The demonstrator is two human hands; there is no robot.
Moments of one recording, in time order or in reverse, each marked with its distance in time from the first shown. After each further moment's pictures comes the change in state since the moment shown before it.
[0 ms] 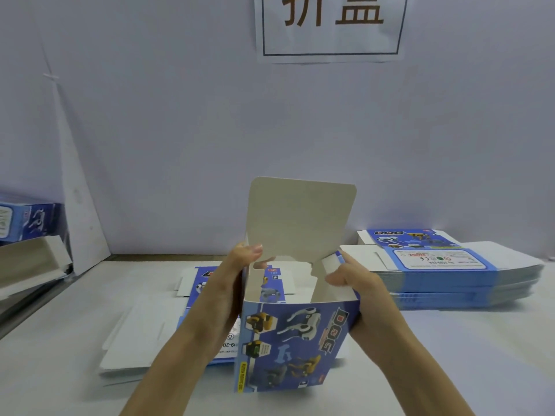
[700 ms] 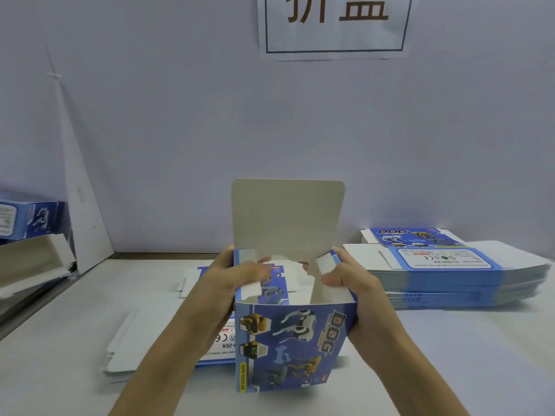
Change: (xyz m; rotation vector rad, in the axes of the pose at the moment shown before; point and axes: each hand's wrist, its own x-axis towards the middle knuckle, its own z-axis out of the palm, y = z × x) left_hand -0.001 0.008 -0.006 0.078 0.147 -0.070; right_hand -0.001 0.005 0.009 0.024 -0.014 -0.010
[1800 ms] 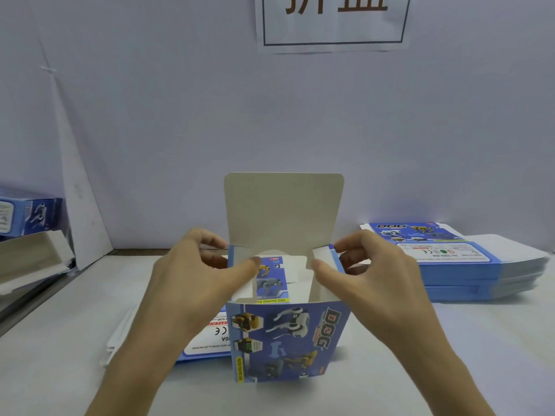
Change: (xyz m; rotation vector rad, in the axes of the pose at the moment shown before) left_hand -0.020 0.019 -0.006 0.676 0.459 0.209; right_hand -0.028 -0.030 0.011 -0.919 0.472 -0.376
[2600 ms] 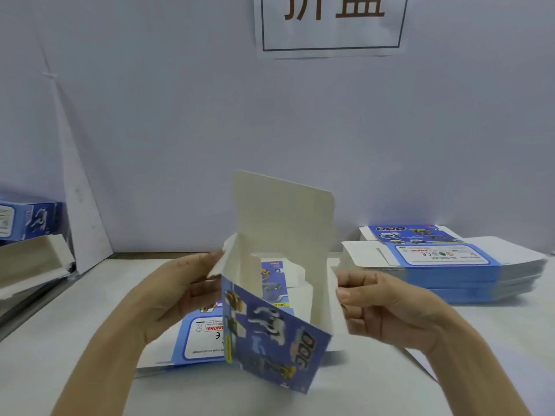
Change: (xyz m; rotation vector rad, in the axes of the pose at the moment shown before) left_hand 0.047 -0.050 -0.005 -0.733 -0.526 -0.304; right_hand 0.022 0.039 -0.014 0.983 -0.765 0.693
